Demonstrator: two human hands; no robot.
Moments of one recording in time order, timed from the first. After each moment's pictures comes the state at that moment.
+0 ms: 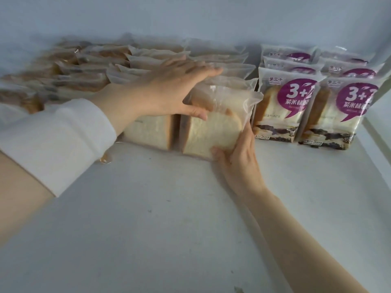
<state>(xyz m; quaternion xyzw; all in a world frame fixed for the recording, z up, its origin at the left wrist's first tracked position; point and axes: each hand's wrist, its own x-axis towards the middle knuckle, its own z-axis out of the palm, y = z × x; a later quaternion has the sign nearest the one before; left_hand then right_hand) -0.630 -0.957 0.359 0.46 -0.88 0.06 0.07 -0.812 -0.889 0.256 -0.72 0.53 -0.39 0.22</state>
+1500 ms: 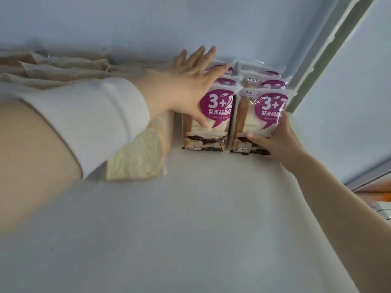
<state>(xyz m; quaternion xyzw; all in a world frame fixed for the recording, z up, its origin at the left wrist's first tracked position) -0.785 -1.010 0.374 0.47 -0.88 0.06 -0.02 -1.030 -0.973 0.276 -0.64 0.58 -0.41 0.31</state>
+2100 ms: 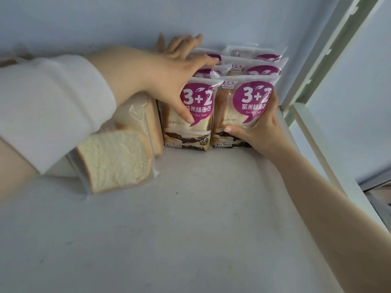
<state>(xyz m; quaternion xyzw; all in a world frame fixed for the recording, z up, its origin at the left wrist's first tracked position) -0.776 -1.036 0.378 0.49 -0.87 0.01 -0.05 -0.992 -0.997 0.266 -0.66 0.55 -0.44 0.25</state>
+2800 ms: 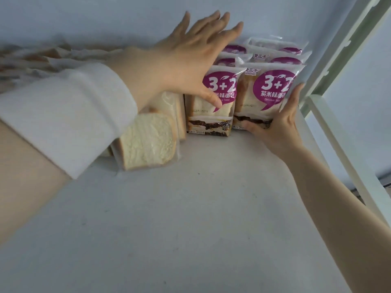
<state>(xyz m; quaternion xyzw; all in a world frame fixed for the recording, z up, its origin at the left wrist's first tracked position) -0.766 -0.998 0.387 0.46 -0.88 0.13 0.01 -0.979 -0.970 0.262 -0.64 0.61 -0.42 0.21</state>
